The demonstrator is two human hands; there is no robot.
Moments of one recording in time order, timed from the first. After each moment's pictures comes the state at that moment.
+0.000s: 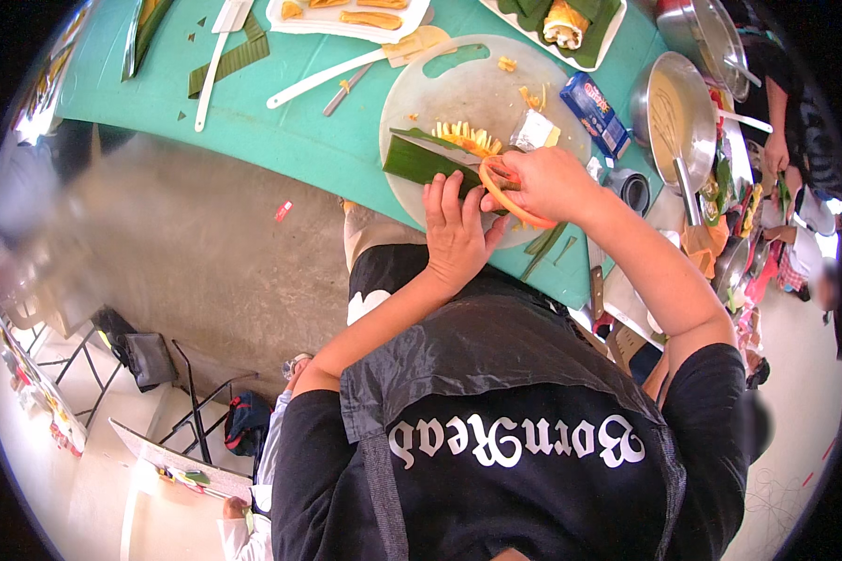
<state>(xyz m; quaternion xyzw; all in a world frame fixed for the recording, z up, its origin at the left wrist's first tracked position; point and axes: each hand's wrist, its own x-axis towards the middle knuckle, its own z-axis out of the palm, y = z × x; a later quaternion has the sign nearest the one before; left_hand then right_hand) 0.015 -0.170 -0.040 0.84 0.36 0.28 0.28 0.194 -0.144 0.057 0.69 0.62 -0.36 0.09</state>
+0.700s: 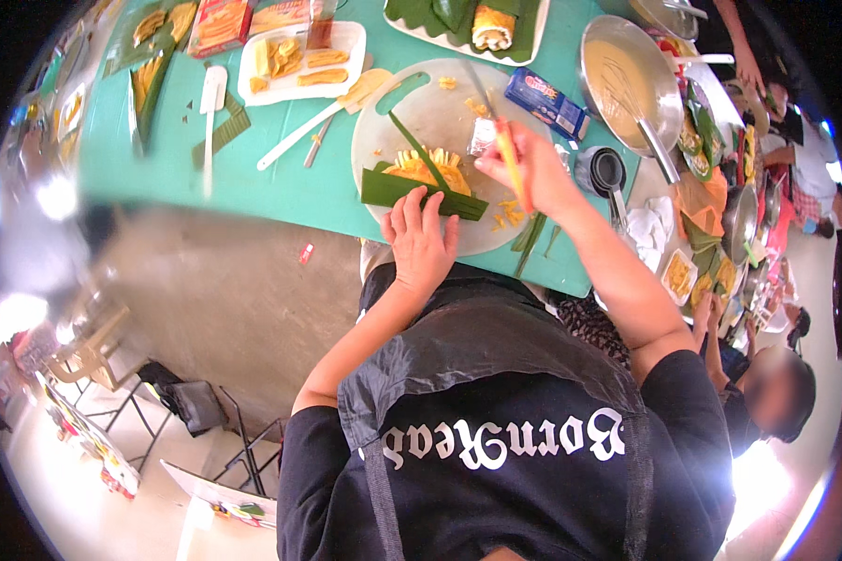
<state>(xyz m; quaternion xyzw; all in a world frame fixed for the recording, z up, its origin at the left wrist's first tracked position) 0.002 -0.138 -0.008 0.89 0.32 0.19 0.25 0.203 -0.180 0.066 0.79 0.35 -0.36 -0.36</state>
